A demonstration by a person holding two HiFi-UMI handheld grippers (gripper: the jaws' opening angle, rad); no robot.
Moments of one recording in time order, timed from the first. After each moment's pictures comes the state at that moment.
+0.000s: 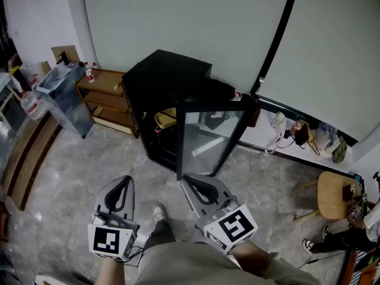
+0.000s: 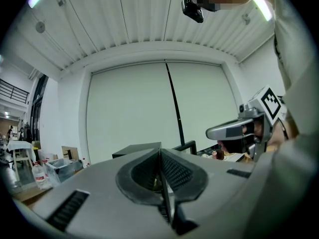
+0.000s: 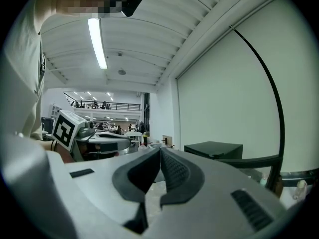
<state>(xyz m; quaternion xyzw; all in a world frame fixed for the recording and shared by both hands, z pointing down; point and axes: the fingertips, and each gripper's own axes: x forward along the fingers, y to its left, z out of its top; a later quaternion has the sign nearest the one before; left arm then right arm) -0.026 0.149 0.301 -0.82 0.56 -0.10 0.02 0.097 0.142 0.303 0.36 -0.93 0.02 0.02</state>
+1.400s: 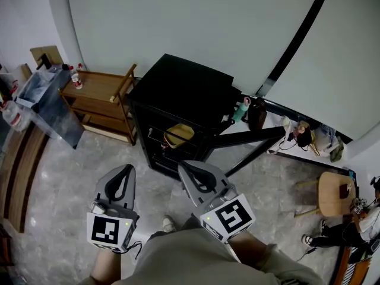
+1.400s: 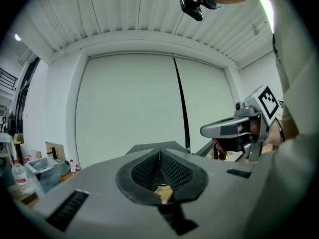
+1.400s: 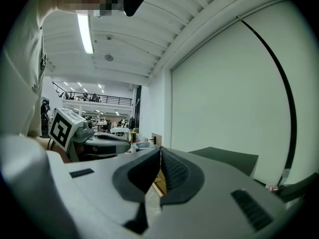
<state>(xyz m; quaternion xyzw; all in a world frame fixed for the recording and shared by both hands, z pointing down) -0.163 -0.104 0.313 -0.86 0.51 -0.09 0.00 -0.052 -0.104 0.302 0.41 -0.91 0.01 0.05</state>
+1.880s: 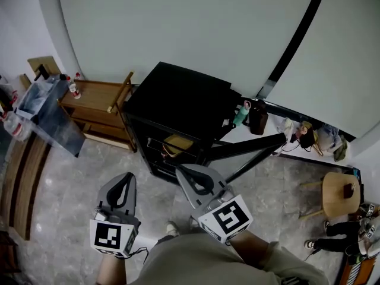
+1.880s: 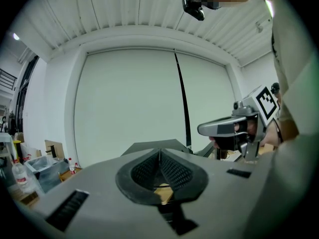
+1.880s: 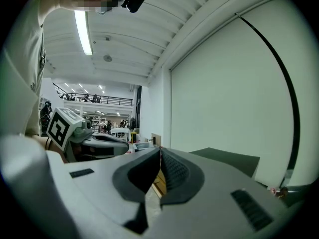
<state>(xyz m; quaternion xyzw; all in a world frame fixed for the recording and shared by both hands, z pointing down) -0.146 -0.135 0.318 -0.86 0.51 -0.10 -0.01 -0.038 -0.142 0.303 0.40 -0.92 0.01 0.05</state>
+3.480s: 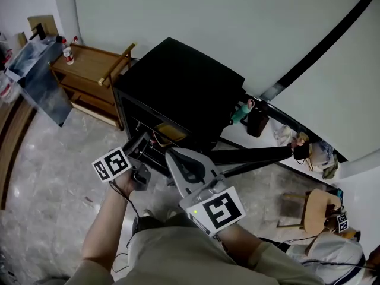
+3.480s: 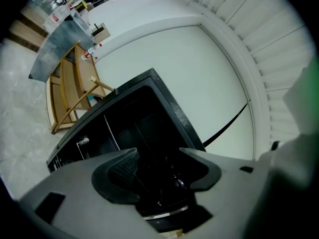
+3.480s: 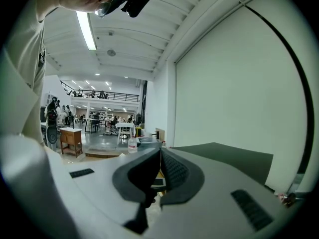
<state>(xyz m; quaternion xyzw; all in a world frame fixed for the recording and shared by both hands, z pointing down) -0.116 -0.313 0.539 -0.75 0.44 0.18 -0.47 -0.046 -0.211 0.361 0.36 -0.93 0.00 0.07</state>
